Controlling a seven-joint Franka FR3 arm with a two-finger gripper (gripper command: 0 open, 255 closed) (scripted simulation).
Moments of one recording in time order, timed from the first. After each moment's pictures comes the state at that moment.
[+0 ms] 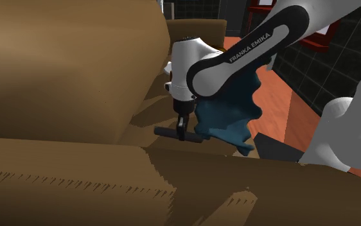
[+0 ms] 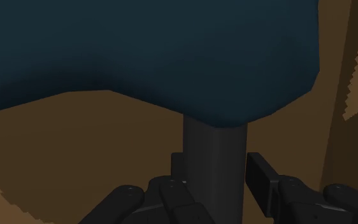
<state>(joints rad) 0.20 -0.10 0.23 -2.39 0.11 2.30 -0.17</state>
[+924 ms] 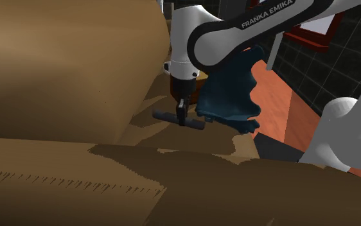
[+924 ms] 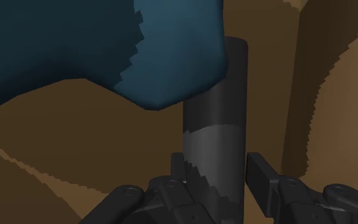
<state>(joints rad) 0.20 -0.19 0.22 -2.29 0.12 2.10 -0.17</state>
